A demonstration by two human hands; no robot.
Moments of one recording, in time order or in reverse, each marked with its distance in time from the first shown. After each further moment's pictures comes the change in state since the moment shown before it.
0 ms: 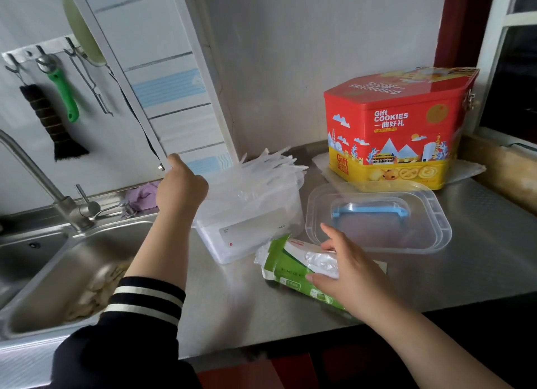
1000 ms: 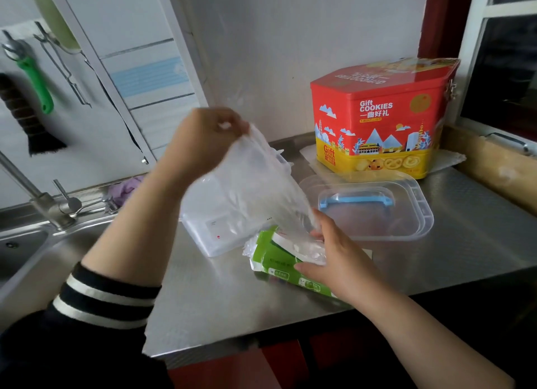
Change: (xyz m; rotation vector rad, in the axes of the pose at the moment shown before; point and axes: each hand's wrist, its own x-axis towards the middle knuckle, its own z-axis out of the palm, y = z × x) left_hand -0.050 0.083 -0.064 -0.417 -0.177 0.519; right_hand -0.001 -0.007 -0.008 0.047 -0.027 0.044
